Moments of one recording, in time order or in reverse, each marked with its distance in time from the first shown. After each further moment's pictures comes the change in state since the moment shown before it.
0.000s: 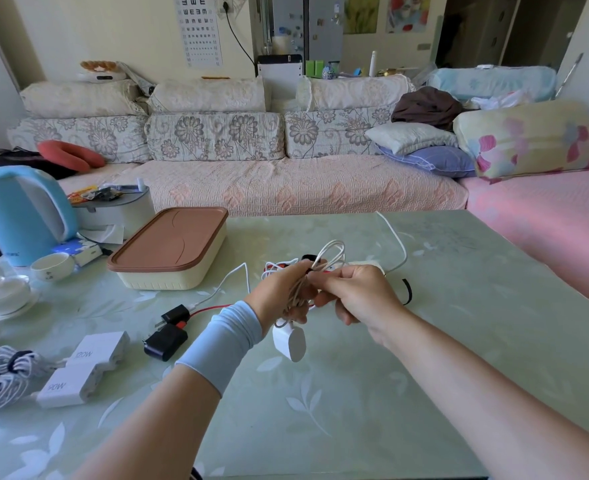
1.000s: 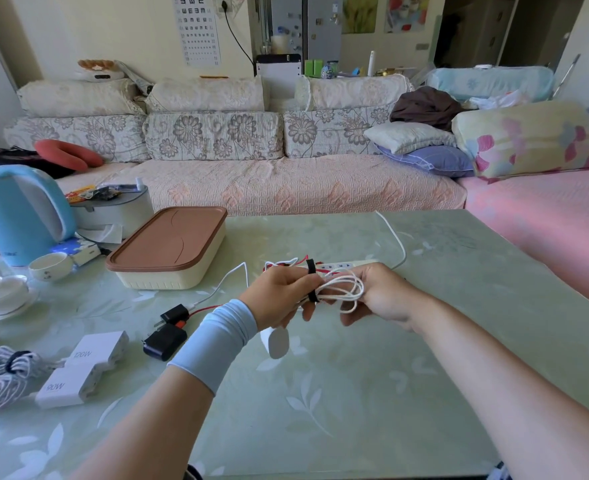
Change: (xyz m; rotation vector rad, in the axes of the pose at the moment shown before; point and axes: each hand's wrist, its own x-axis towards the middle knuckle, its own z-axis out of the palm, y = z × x) left_hand -0.017 0.009 -0.007 0.482 -0.018 0.191; right_hand 0.016 0.007 -0.038 -0.194 -0.308 0.010
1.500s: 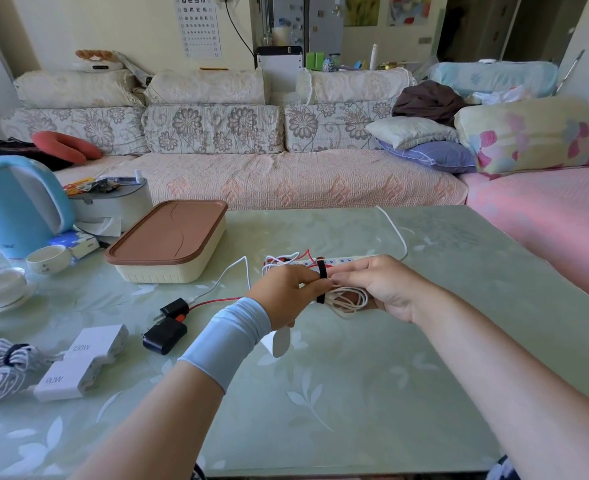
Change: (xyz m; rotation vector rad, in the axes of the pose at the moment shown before) left_hand 0.006 -0.008 0.008 0.317 0.081 -0.014; right_hand 0.007 -0.005 0.000 0.221 0.134 0.158
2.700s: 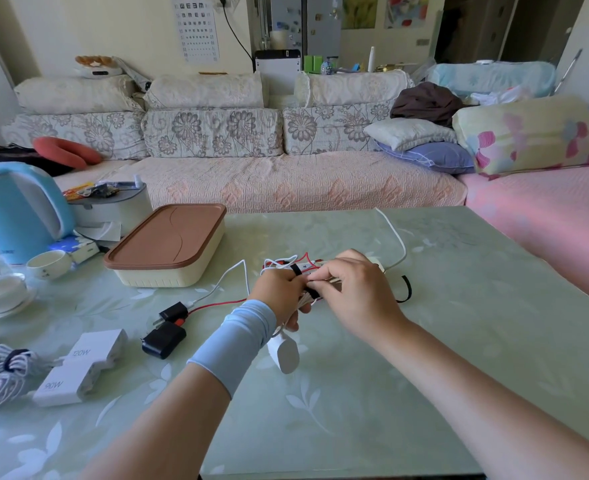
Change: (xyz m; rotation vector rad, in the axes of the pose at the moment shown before) left_hand 0.008 0.006 0.006 -0.297 0.078 -0.361; right_hand -0.004 0.020 0.033 -0.718 0.413 -0.810
